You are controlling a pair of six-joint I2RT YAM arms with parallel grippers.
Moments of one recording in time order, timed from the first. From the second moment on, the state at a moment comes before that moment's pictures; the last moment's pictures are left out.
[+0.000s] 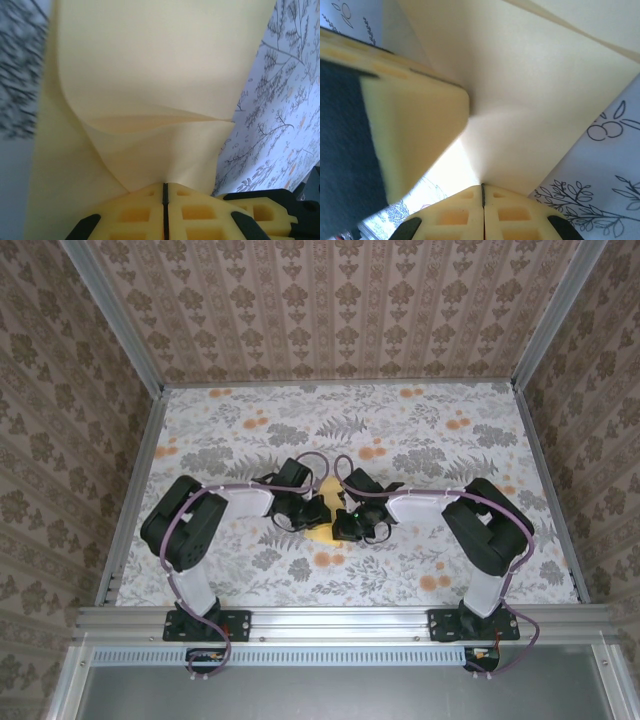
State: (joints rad) left arm -0.66 1.79 0.87 -0.16 0.55 -0.78; right arm 0.70 1.79 0.93 -0.31 -0.41 0.73
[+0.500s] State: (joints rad) left arm -0.50 1.83 0.91 -0.19 0.62 -0.65; right arm 0.70 1.79 0.91 -0.29 -0.42 0.70
